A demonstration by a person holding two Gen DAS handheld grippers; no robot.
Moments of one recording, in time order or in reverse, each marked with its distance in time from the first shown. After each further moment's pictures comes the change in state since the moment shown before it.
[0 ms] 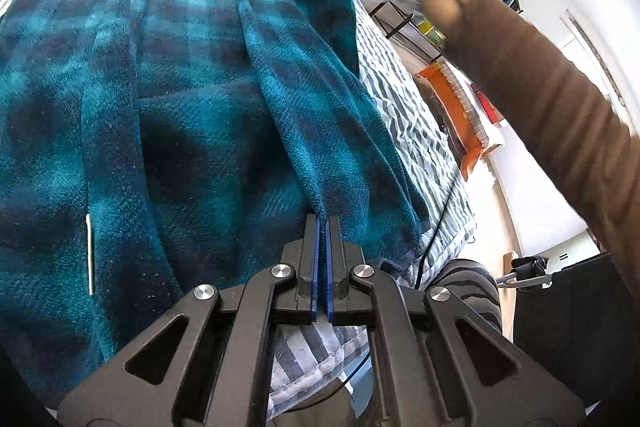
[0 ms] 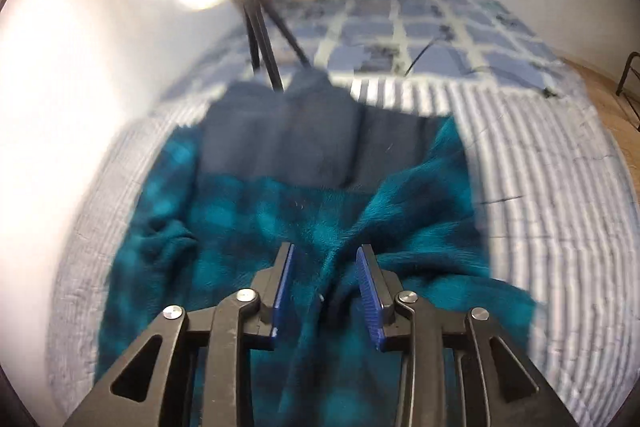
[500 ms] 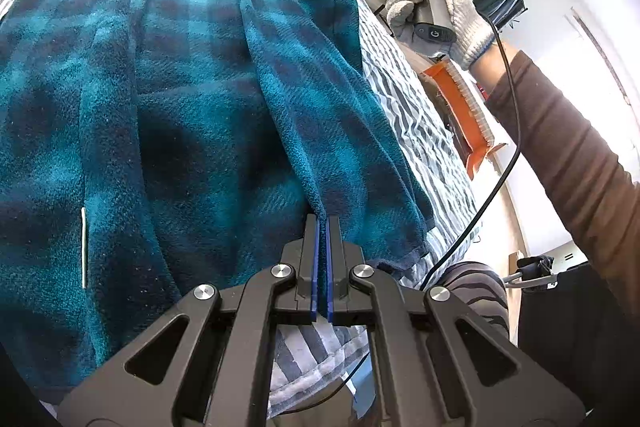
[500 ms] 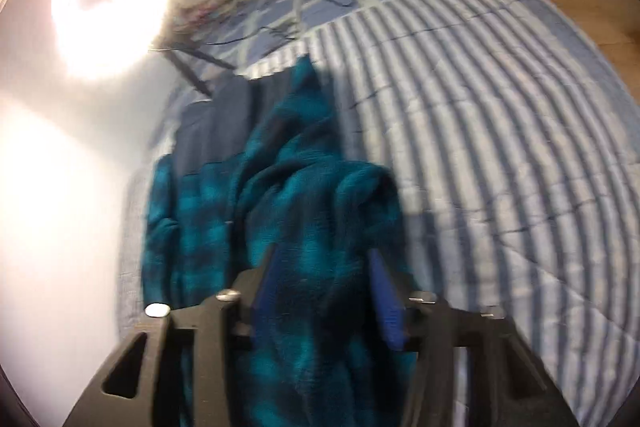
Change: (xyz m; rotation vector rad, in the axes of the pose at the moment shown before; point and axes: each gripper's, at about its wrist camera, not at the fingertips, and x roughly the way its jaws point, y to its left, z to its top) left arm 0.007 0.000 -0.002 0.001 0.008 0.027; right arm -0.012 -0.106 -0.051 0.310 0.108 0.131
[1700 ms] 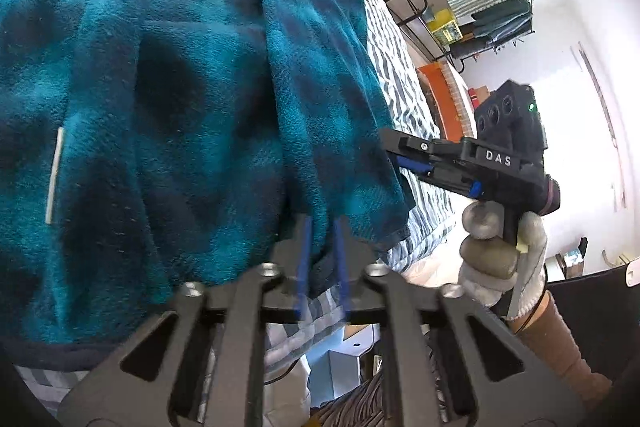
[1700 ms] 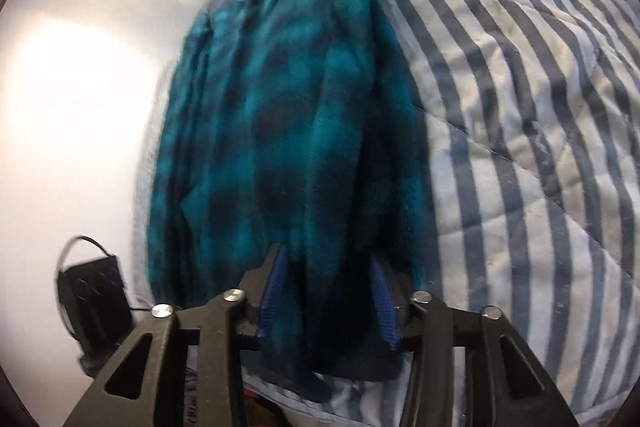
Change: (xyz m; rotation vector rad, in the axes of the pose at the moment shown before) left arm 0.011 0.010 -0.004 -0.158 0.085 -0.096; right arm -0.090 -0.030 -0.271 0.077 0.184 0.138
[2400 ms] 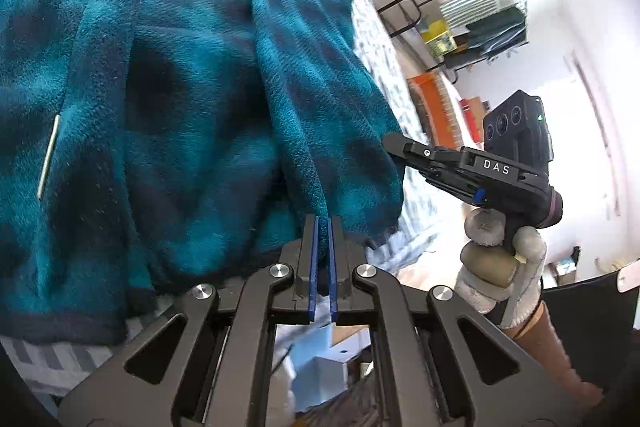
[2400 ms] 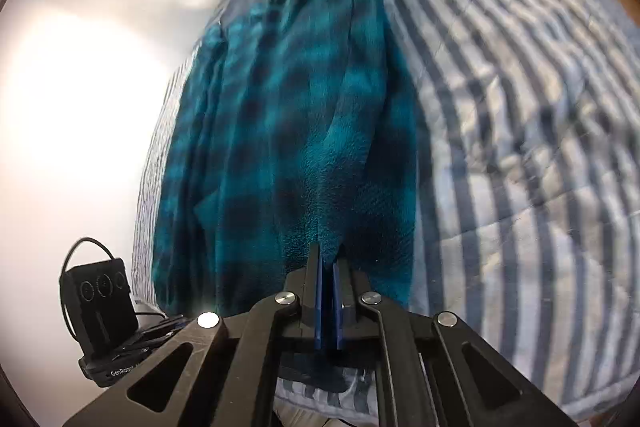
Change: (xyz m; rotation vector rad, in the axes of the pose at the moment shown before) left arm -0.011 -0.009 -0.007 -0.024 -0.039 -0.050; right arm -0.028 0.019 -0.008 -0.048 -0.080 -0.055
